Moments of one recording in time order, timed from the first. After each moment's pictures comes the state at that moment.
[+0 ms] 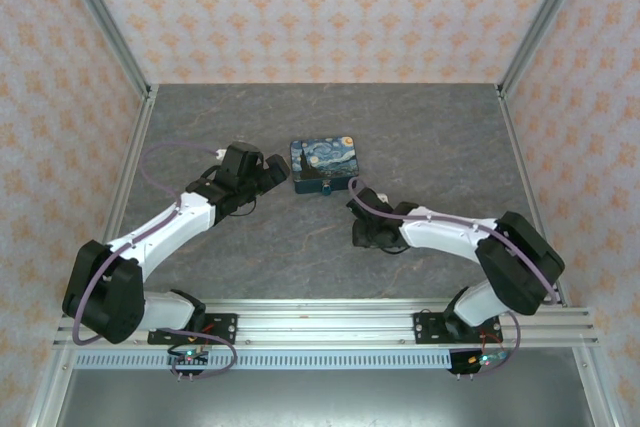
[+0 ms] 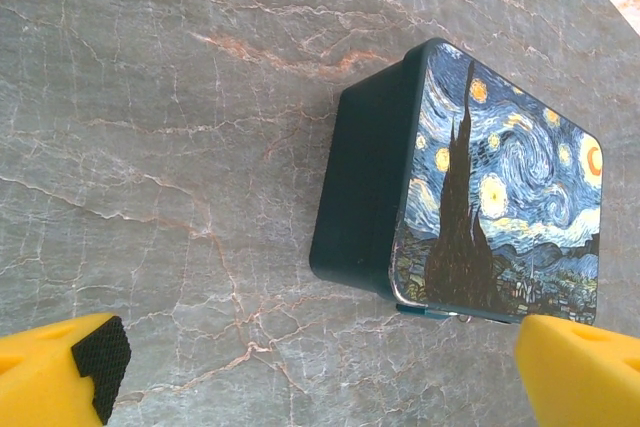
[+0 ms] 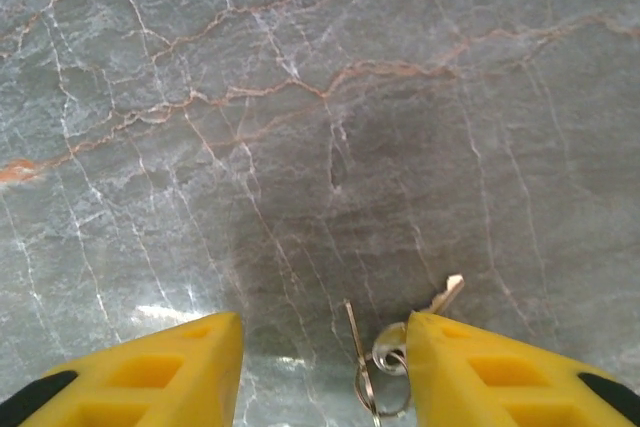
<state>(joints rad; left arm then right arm) -0.40 1.32 0.85 -0.33 -0.07 -0.93 0.78 1.49 0.75 -0.48 0.13 0.72</state>
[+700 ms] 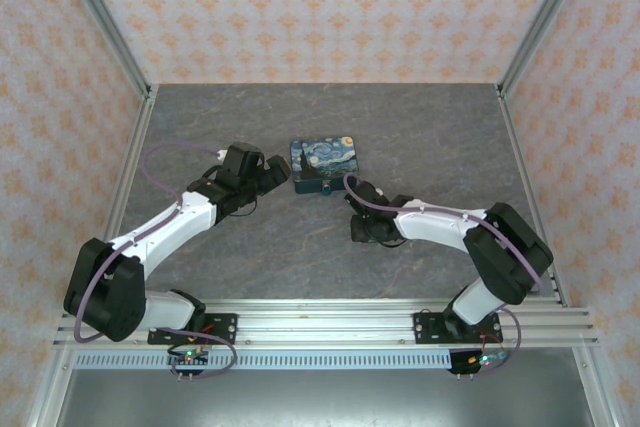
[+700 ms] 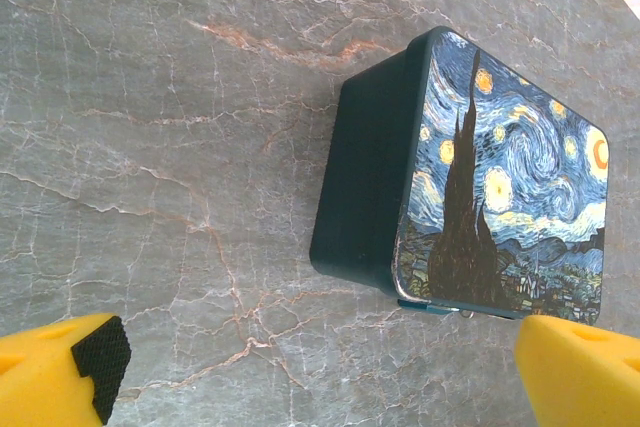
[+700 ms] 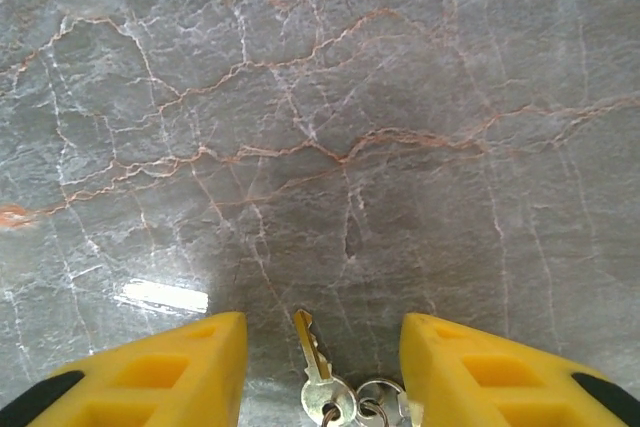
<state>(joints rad) -0.40 1.33 0.85 -0.33 -0.06 -0.94 0.75 1.56 0.79 -0.47 0.11 0.64</state>
